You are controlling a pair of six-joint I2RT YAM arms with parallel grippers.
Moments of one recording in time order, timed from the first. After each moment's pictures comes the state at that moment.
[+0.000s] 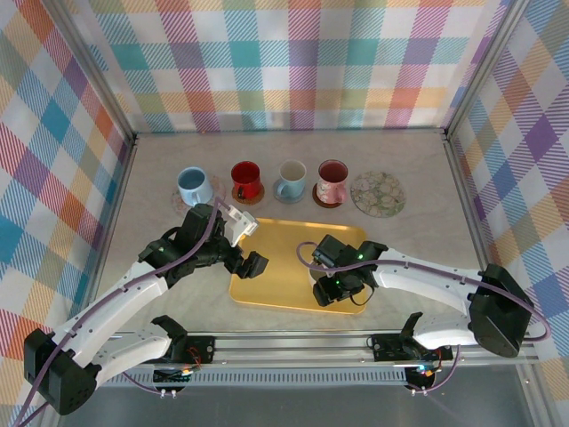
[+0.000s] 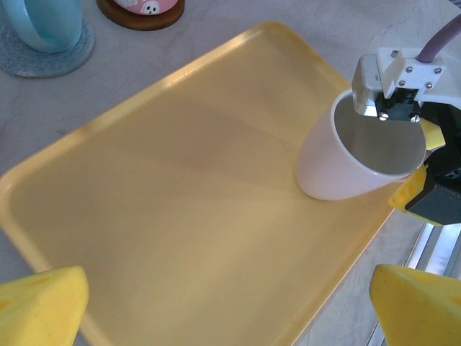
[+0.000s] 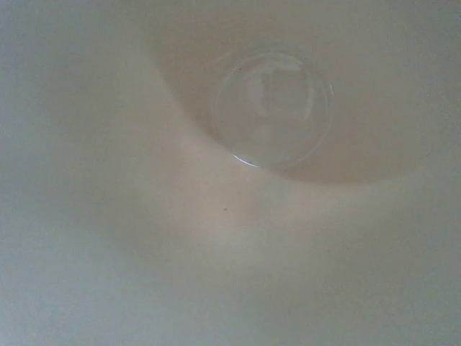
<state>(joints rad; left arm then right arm) -0.61 0.96 0.79 -0.58 0.32 0.05 0.96 1.29 0.78 -0.83 -0.10 0.51</state>
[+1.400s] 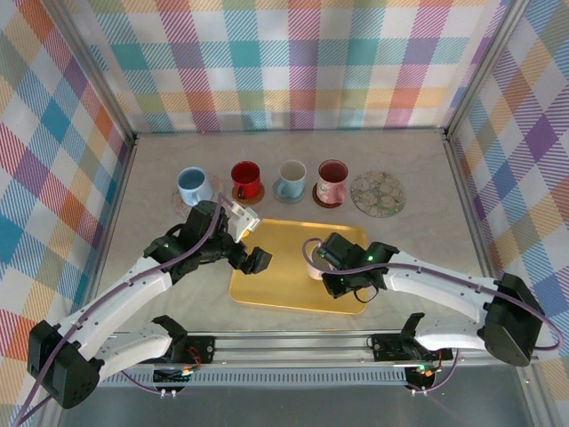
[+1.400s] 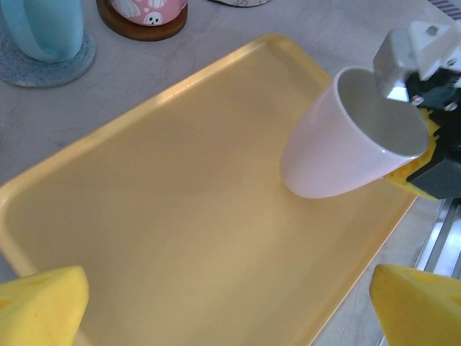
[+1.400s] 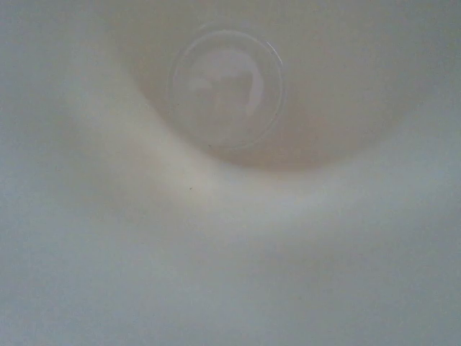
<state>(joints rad) -0.61 1.01 0.80 -0.52 0.32 0.02 0.96 1.19 0.78 -0.82 0.04 0.46</state>
